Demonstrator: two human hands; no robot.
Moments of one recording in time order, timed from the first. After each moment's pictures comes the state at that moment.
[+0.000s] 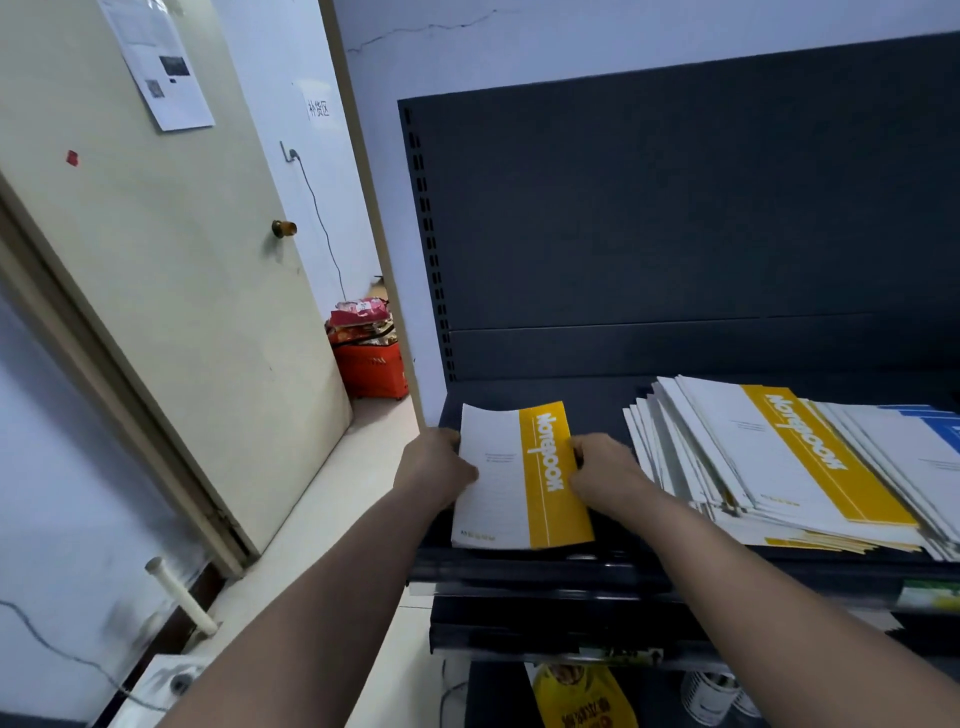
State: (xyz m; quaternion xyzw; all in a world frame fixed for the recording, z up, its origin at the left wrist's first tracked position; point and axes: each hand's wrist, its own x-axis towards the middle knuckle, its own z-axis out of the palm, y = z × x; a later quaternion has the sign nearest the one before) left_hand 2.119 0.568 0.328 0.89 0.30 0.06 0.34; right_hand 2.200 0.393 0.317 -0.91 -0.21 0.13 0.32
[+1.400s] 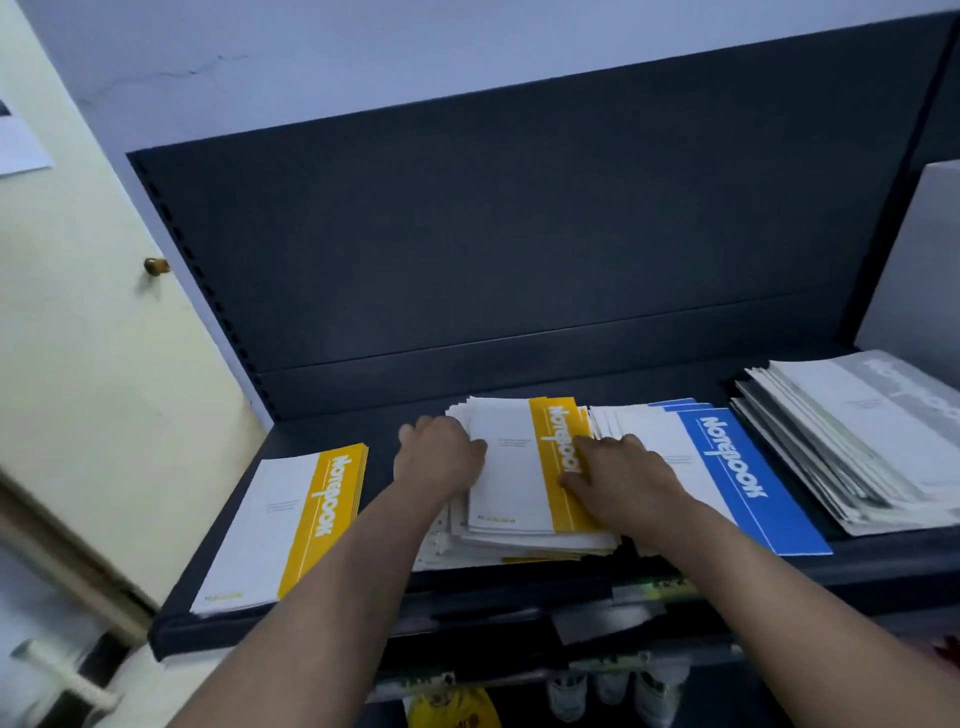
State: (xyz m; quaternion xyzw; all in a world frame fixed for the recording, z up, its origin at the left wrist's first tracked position) left_hand 2.246 0.337 0.356 0.95 0.25 0.01 0.16; right_hand 2.274 0.148 0.340 -0.97 -0.21 0.05 0.11
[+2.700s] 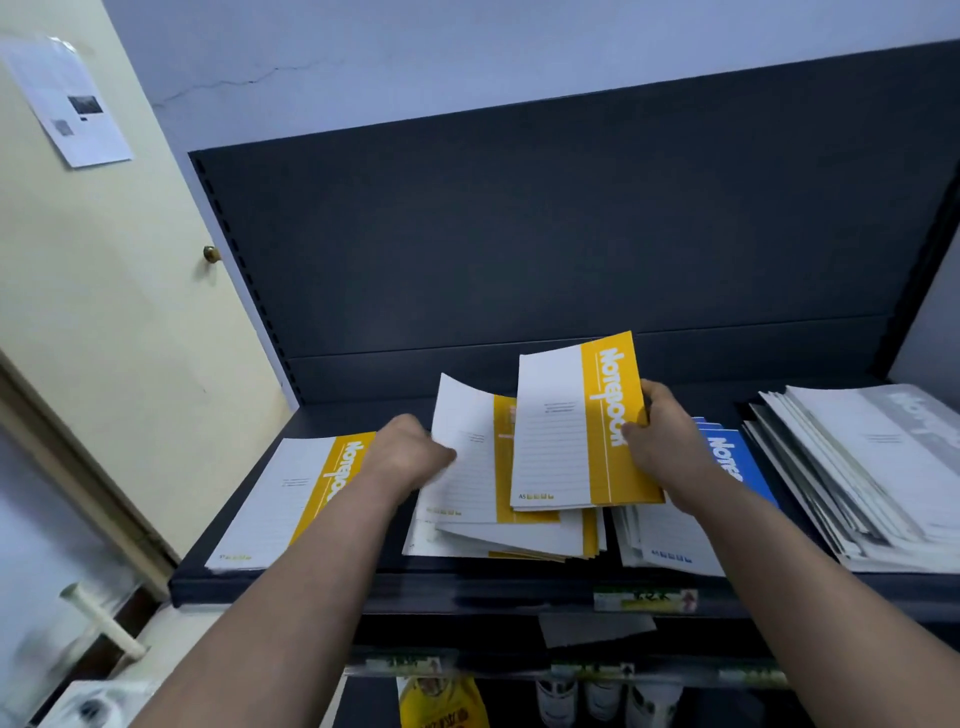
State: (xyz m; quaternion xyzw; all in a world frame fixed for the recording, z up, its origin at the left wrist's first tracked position) left_hand 2.222 0.351 0.367 0.89 0.35 0.04 0.29; right_hand 2.315 0.118 0.357 -0.87 -0.07 0.03 0.48
